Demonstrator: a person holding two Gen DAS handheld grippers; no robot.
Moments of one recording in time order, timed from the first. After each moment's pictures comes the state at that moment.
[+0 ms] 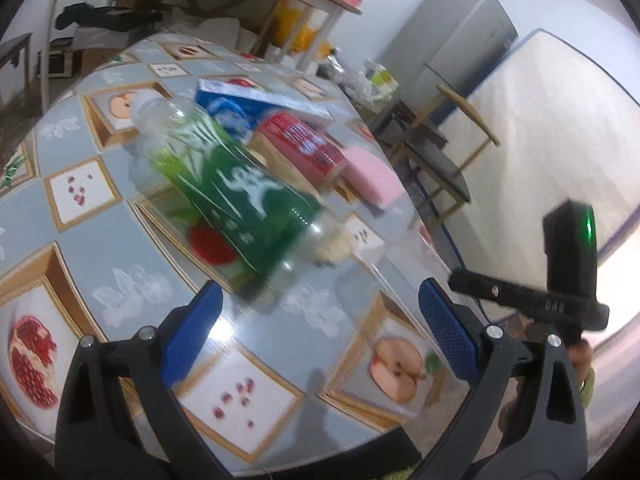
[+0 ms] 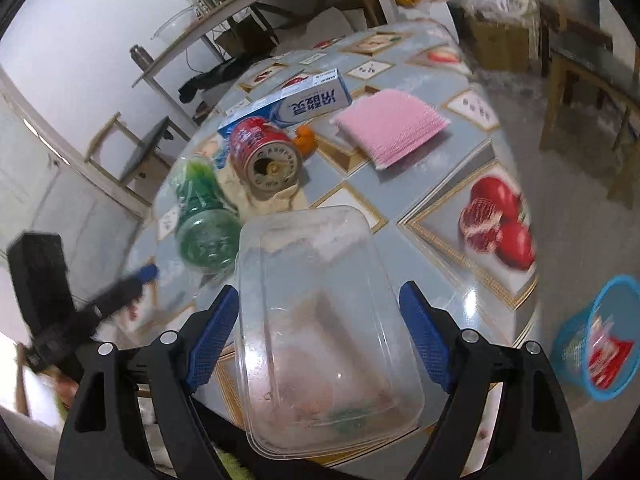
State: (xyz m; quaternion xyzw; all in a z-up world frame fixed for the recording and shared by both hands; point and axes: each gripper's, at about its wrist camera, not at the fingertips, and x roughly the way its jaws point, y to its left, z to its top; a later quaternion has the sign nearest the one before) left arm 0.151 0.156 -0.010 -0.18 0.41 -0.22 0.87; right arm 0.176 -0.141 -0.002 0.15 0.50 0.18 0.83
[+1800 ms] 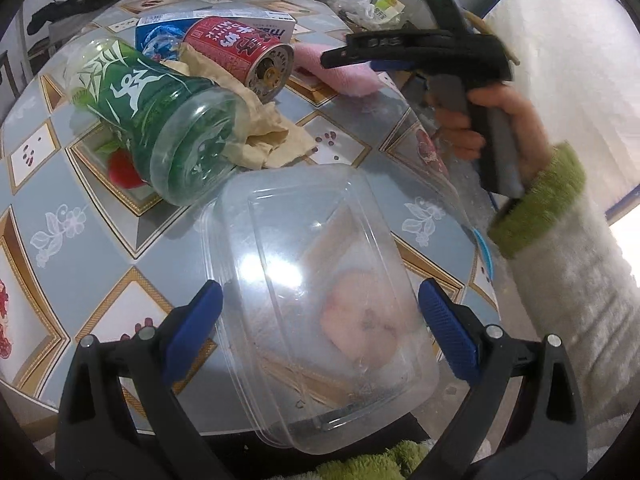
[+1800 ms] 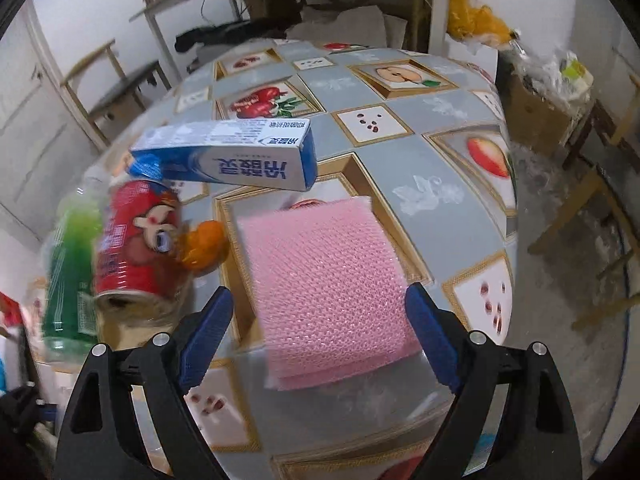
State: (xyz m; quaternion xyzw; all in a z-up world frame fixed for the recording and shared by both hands) left arm 0.145 0.076 -0.036 -0.09 0.52 -0.20 0.83; right arm 0.359 -0.117 -0.018 -0.07 0.49 0.19 0.85
